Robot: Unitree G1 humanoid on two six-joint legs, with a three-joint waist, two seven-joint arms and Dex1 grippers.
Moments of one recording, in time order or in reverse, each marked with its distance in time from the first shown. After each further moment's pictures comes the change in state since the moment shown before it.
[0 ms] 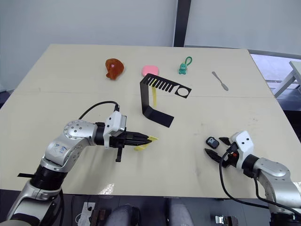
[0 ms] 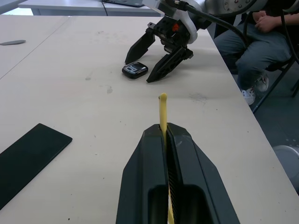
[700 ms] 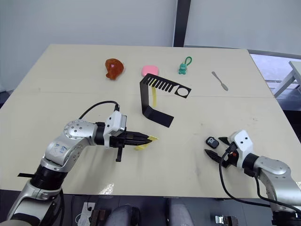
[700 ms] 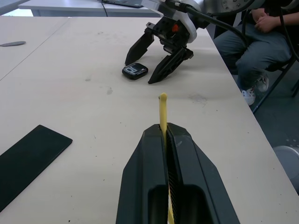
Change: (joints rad) left arm -0.002 -0.002 0.000 0.000 0.000 0.000 0.001; right arm -0.021 -0.036 0.032 0.012 -0.019 -0.008 0.013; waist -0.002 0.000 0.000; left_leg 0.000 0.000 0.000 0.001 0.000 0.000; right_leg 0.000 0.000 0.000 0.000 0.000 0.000
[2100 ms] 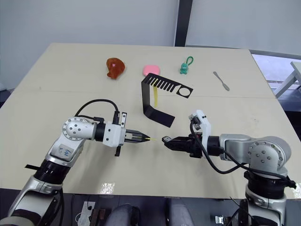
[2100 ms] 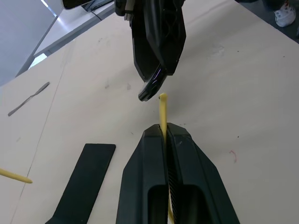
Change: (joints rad) left arm -0.053 -0.001 -0.033 0.200 0.272 -0.630 -0.068; right arm -0.513 0.232 -0.087 -0.280 0.794 1.280 -0.481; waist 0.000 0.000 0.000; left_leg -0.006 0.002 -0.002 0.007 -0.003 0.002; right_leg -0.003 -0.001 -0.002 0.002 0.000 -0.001
